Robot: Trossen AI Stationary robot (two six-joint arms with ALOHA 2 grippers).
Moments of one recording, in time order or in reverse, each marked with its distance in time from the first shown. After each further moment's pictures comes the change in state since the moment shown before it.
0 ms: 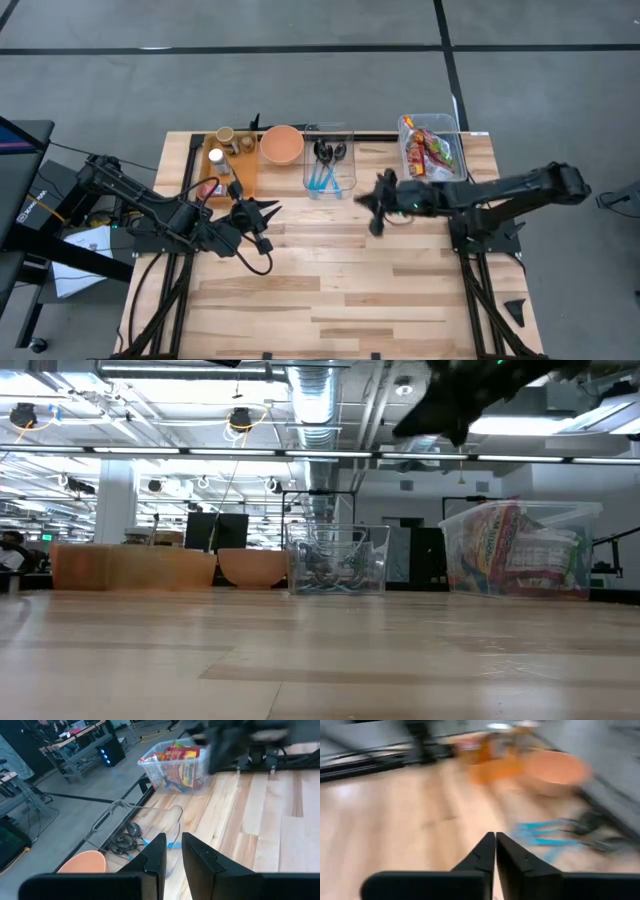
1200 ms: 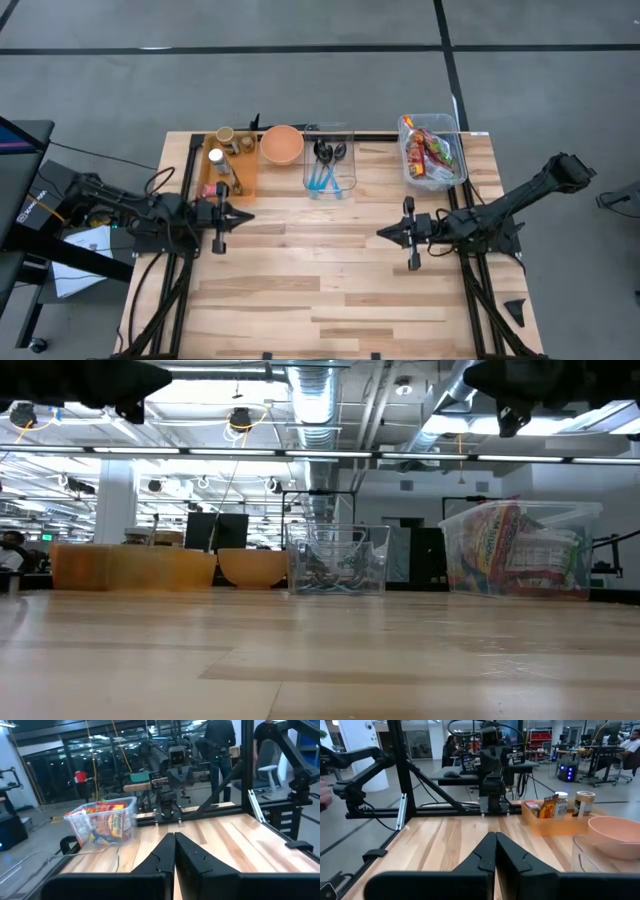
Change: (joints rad) left arm 0.184 -0.785 -0.765 0.640 0.690 0.388; right arm 0.371 -0.265 -0.462 0.653 0.094 -0.164
